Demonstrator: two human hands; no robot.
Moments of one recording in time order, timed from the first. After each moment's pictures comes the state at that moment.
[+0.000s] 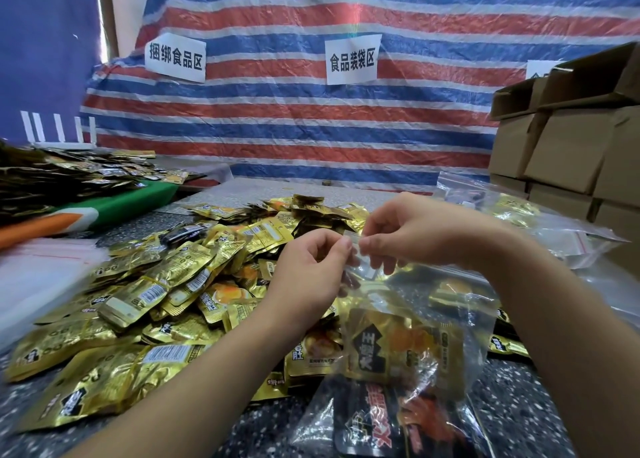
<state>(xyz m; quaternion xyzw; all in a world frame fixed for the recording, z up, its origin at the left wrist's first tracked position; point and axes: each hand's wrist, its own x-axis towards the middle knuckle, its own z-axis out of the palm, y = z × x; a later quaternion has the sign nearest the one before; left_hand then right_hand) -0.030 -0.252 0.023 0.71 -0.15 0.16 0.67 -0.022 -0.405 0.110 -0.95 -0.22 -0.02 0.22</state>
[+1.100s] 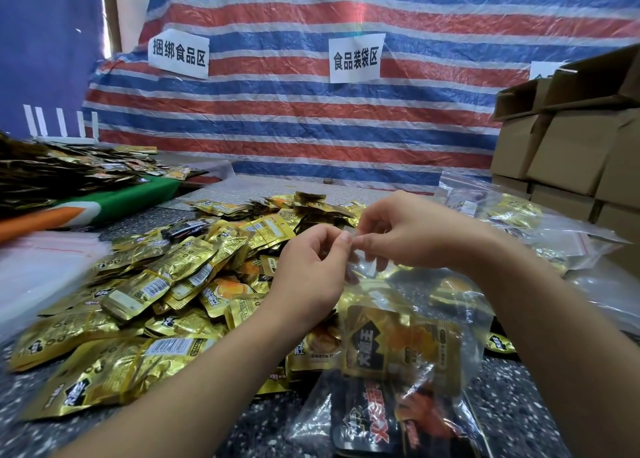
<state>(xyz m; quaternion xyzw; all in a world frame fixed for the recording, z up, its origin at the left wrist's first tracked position) -0.020 -0.252 0.015 0.72 -0.17 0.21 0.63 -0.023 -0.395 0.106 -0.95 -0.23 -0.07 0.19</state>
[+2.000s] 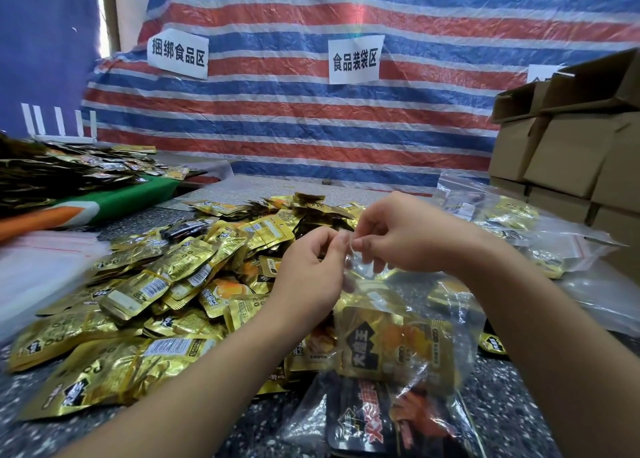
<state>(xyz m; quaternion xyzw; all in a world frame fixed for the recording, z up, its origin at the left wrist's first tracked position) -0.019 -0.253 0.011 0.73 -0.17 0.20 0.63 -0.021 -0.391 0.103 -0.95 -0.22 -0.08 0.19</state>
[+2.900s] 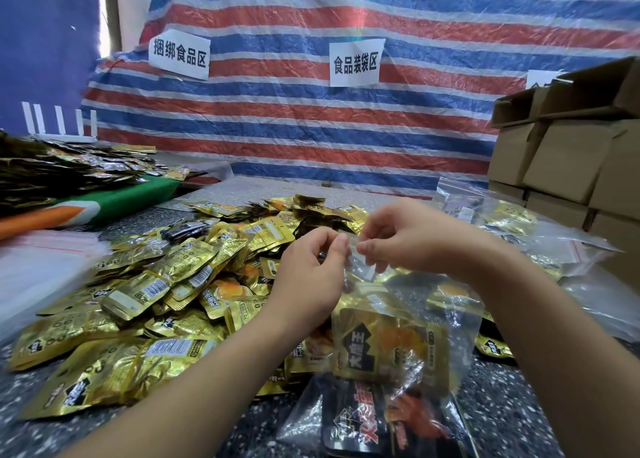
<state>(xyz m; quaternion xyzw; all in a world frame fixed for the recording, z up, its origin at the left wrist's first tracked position) -0.023 -0.252 0.014 0.73 -0.17 0.23 0.62 -0.022 -0.397 0.103 -0.95 -0.20 -0.06 0.23</state>
